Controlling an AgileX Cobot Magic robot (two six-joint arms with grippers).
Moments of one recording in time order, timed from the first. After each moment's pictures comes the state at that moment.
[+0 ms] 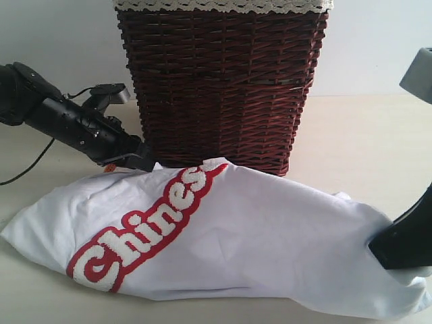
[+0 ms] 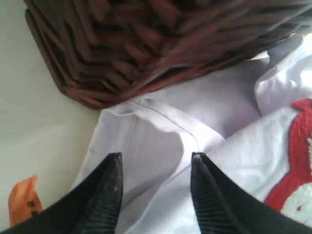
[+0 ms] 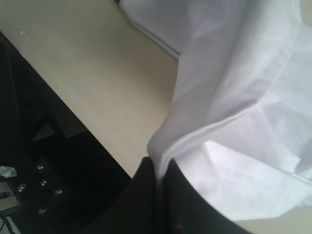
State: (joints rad) left arm -0.22 2.10 -1.33 -0.90 0.67 0.99; right arm 0.26 0.96 -0.87 0.46 1.23 -0.39
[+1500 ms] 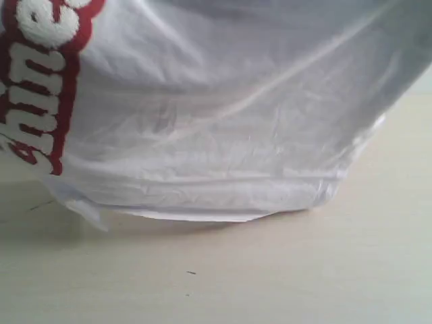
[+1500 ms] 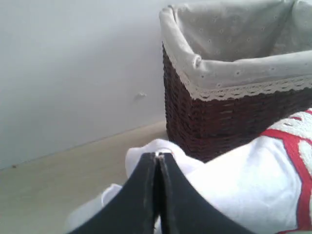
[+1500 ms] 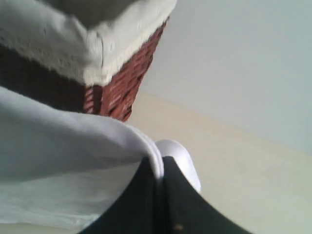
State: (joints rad) left arm 0.16 1.01 -1.36 -0.62 0.95 0.65; right arm 0.26 1.06 -1.29 -0.33 0.90 0.07
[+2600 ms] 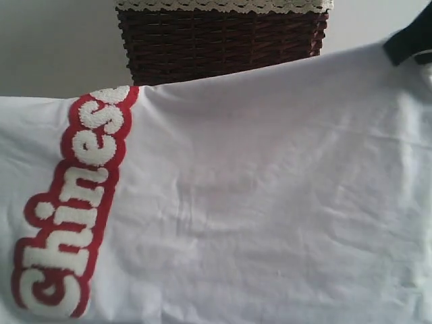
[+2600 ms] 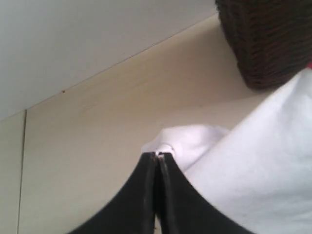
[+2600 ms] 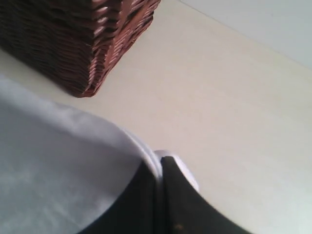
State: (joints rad) left arm -0.36 1.01 -0.87 0.46 0.63 -0.12; right arm 0.26 1.30 -1.27 -0.29 1.02 0.03
